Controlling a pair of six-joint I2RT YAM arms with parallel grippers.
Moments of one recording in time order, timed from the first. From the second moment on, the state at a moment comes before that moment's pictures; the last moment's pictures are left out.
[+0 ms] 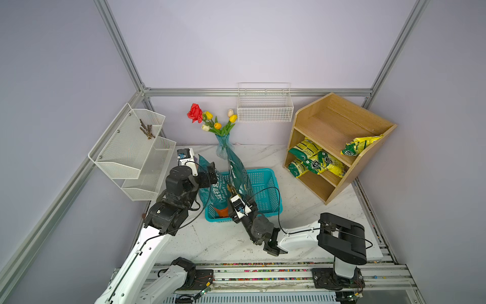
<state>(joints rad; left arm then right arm) -0.37 0.91 1.08 -0.38 -0.29 -0.25 1.24 1.79 0.87 1.06 0.70 -0.31</state>
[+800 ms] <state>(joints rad) -0.37 1.00 1.08 -0.39 -0.17 -0.27 1.00 1.41 1.54 0.02 0.74 -0.10</state>
